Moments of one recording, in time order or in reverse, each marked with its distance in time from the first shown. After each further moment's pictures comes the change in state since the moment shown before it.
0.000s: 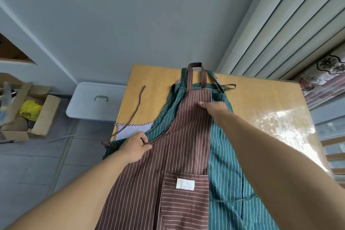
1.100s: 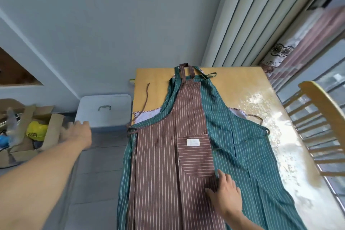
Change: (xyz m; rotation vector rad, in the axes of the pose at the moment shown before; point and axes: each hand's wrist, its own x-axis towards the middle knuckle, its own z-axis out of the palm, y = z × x) left_hand -0.115 -0.133 -0.151 0.924 0.330 -0.309; right_hand -0.244 0.336 0.050 -0.771 0.250 -0.226
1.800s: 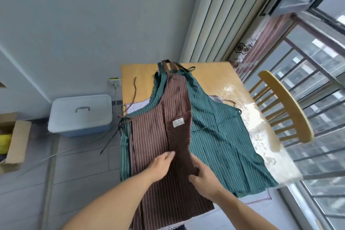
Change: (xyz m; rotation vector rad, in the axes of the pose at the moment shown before) left_hand -0.203 0.180 0.072 -0.977 -0.521 0.634; right_hand -0.127 -0.083 -0.036 0.727 -0.195 -0.216
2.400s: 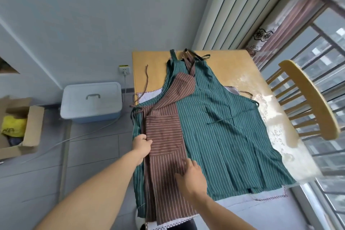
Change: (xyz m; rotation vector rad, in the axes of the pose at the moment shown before) left_hand 0.027 -0.064 -0.082 -0.421 0.386 -0.291; right_hand 0.040 0.008 0.104 -0.538 0.165 0.234
